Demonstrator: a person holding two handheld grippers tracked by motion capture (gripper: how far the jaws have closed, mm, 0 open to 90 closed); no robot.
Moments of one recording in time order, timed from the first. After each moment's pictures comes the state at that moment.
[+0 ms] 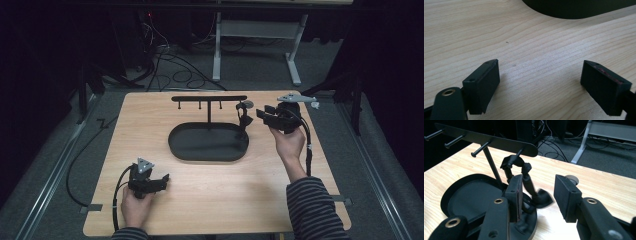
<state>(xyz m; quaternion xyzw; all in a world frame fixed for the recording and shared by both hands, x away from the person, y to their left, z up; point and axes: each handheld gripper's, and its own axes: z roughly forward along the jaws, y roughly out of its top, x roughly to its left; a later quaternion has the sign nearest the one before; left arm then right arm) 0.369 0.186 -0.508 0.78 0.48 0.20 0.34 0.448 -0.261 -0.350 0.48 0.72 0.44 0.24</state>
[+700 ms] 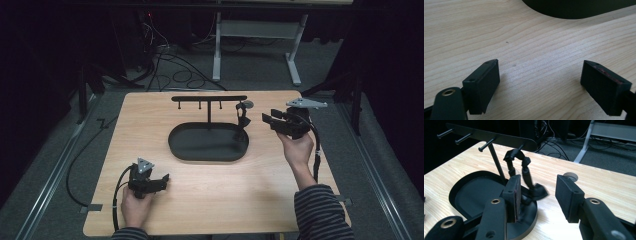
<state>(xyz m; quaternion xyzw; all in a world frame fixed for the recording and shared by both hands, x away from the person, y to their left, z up) 0.370 0.186 -0.508 0.78 0.48 0.20 0.34 0.427 -0.278 -0.347 0.47 0.72 0.45 0.23</state>
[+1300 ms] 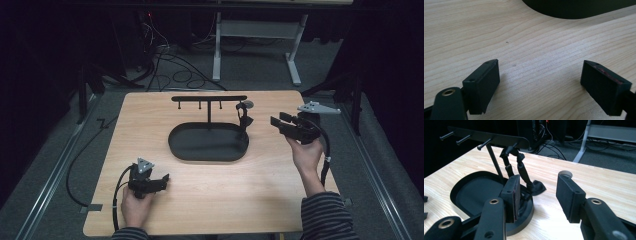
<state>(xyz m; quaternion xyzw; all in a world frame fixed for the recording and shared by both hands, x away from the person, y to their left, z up) 0.370 0.186 -0.508 0.78 0.48 0.20 0.34 0.409 -0.300 -0.350 0.48 0.71 0.47 0.23</state>
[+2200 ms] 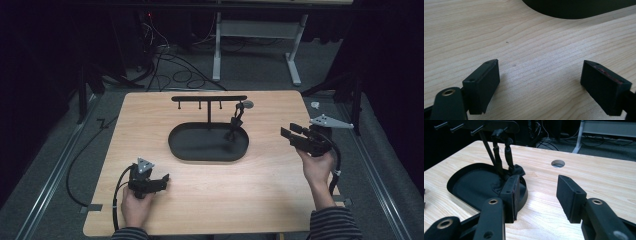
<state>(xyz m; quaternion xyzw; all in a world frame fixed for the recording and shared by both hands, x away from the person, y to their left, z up) 0.369 0.185 -0.508 0.78 0.48 0.20 0.34 0.381 -0.325 -0.368 0.49 0.70 0.46 0.24</state>
